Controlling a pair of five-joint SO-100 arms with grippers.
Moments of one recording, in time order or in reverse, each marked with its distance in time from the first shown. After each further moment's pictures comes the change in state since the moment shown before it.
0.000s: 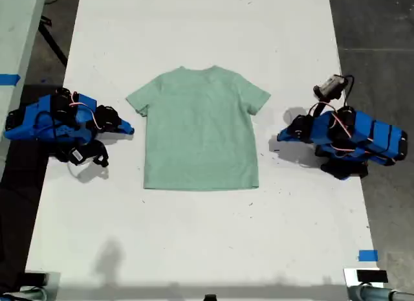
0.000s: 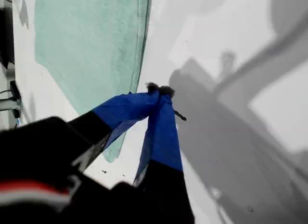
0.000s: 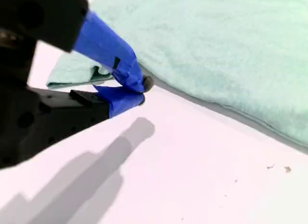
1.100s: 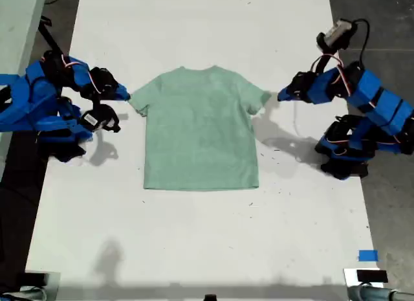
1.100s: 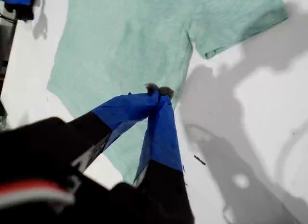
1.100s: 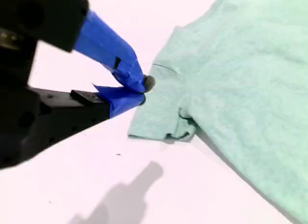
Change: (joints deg) arm 0 -20.3 -47.6 -43.9 1.4 7.6; arm 1 17.8 -51.2 -52.4 1.6 -24.2
